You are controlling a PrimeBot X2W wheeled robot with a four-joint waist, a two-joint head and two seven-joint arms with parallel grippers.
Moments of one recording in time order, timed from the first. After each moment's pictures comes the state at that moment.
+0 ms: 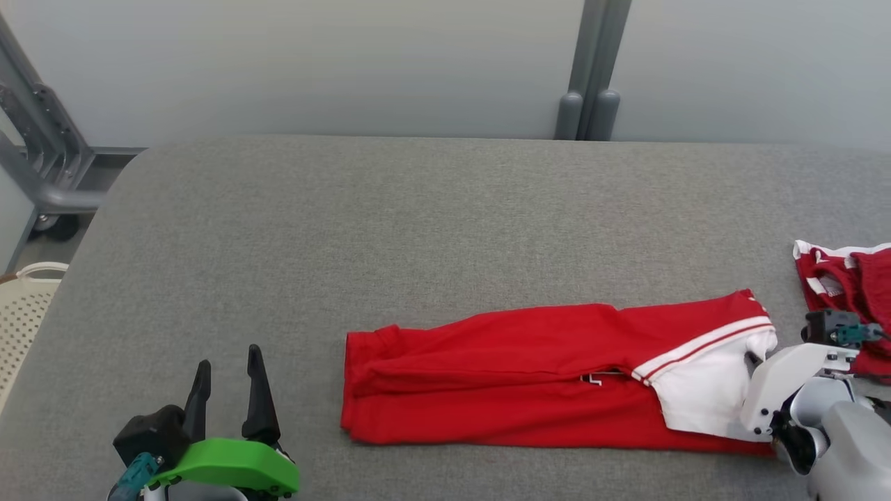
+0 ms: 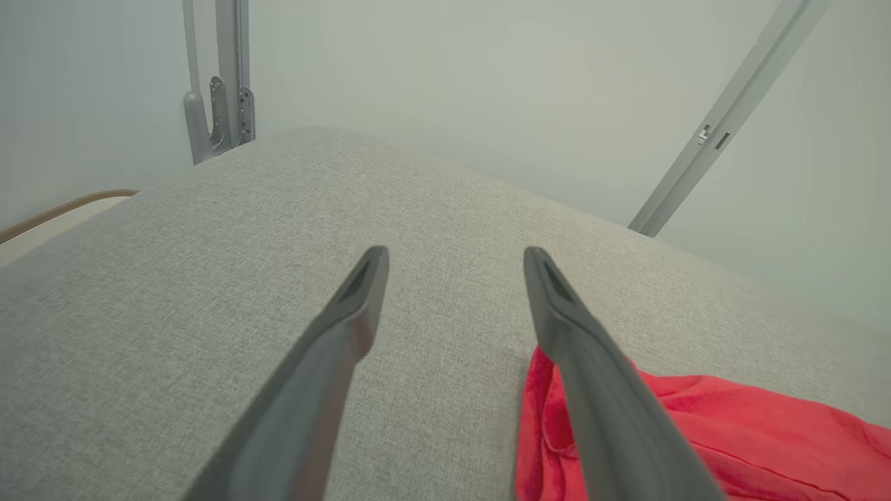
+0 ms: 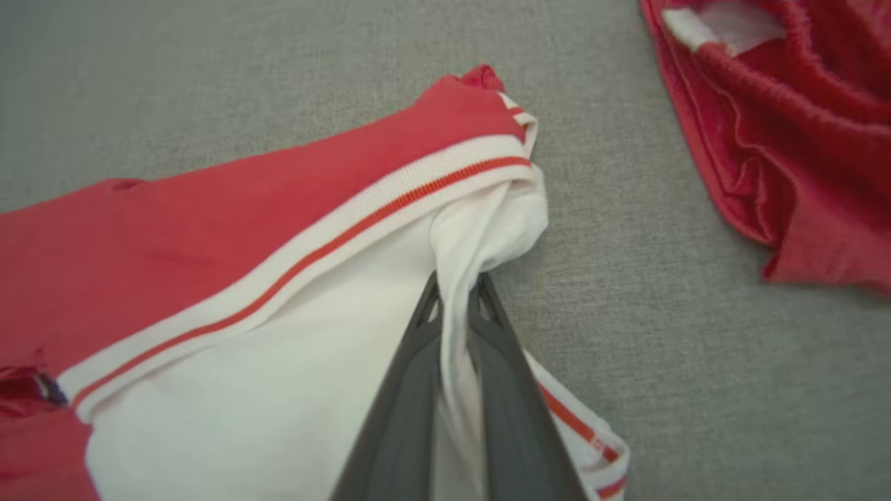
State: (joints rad) left arm -0.03 0.20 -0.30 0.21 -0.64 0.21 -0.26; right arm -0.45 -0.28 0.10 1.02 0.46 0.13 0.06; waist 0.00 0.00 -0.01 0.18
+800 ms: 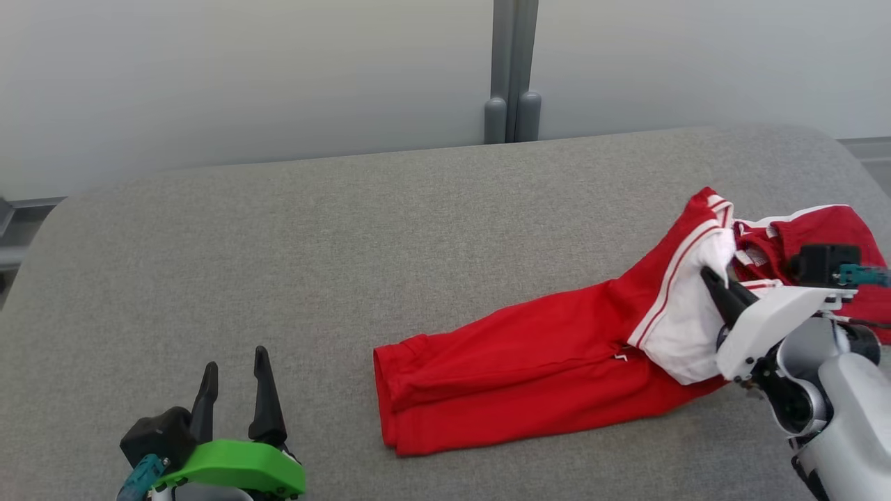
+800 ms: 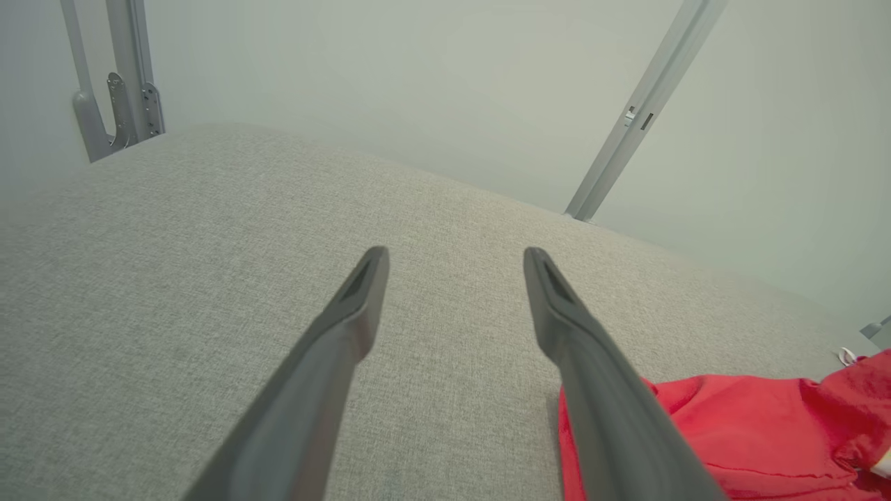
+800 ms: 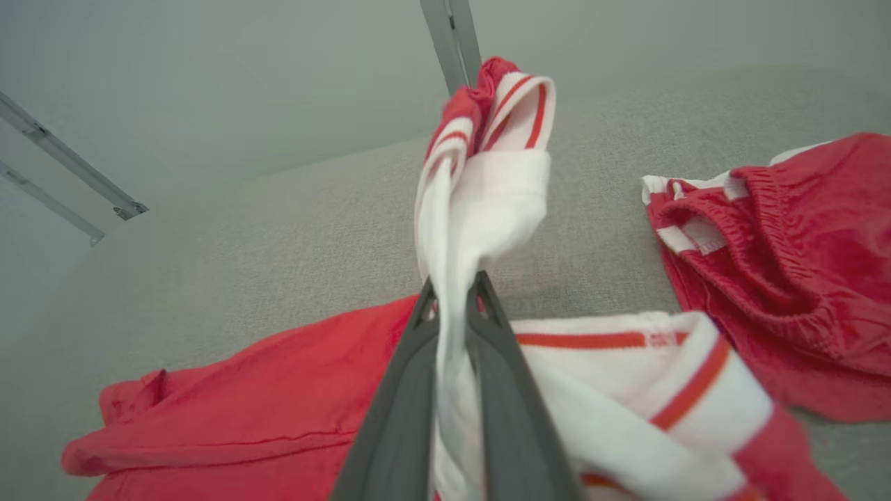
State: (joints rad) left arm -0.03 0.18 -0.30 0.21 -0.64 0.20 -0.26; right arm -0.36 -0.34 0.18 0.47 0.67 0.13 0.16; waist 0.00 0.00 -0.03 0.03
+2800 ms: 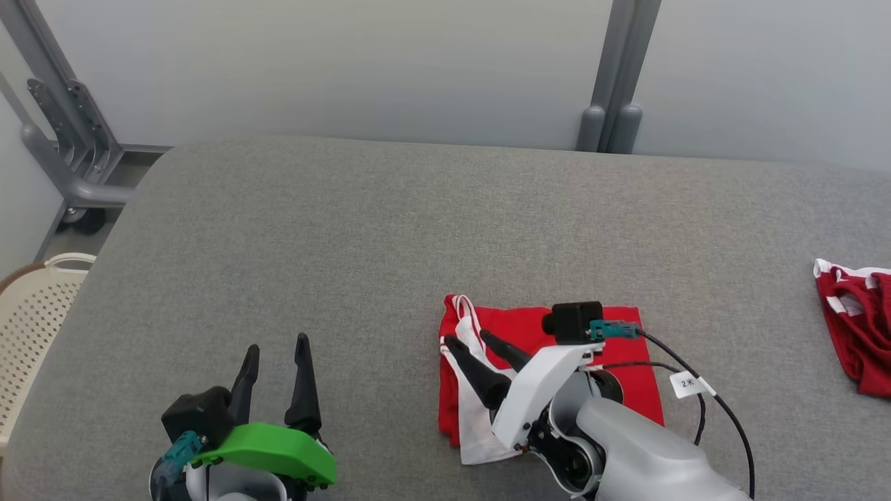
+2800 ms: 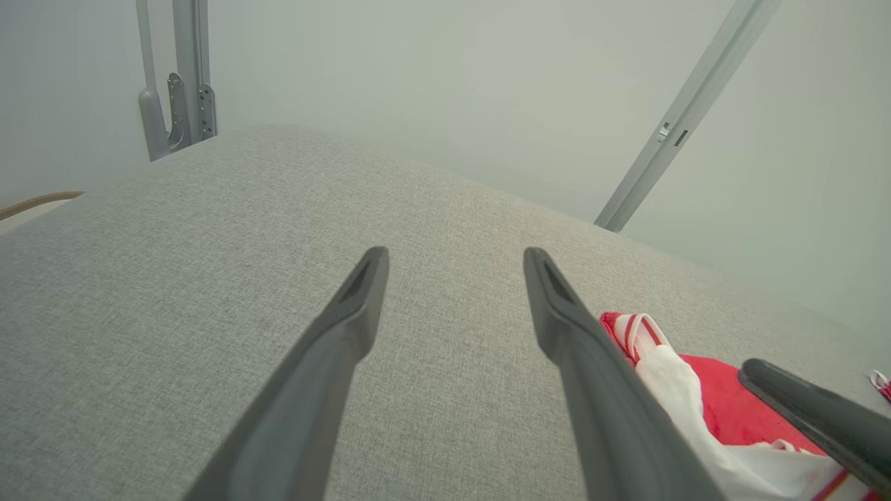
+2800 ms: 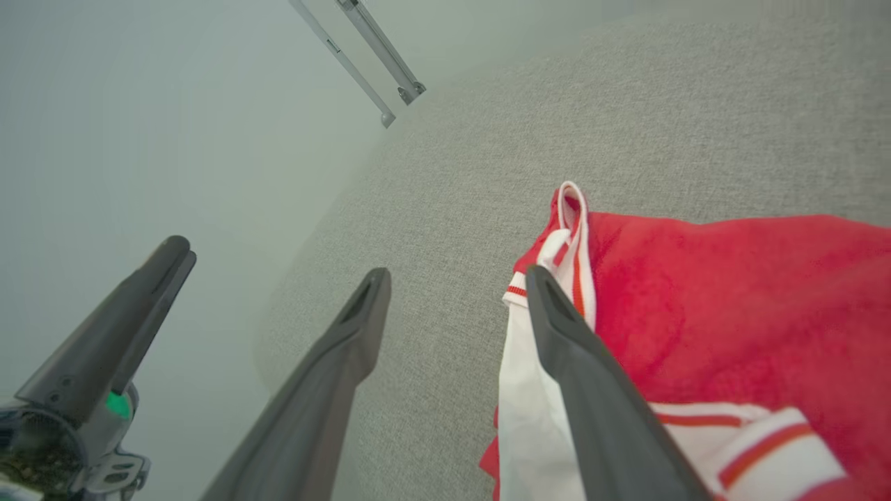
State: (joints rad) left arm -0.09 0.17 -0.37 0.26 -0.63 0.17 -0.25; right arm -0.57 -0.05 0.92 0.76 1.13 0.13 -0.17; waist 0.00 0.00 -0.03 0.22
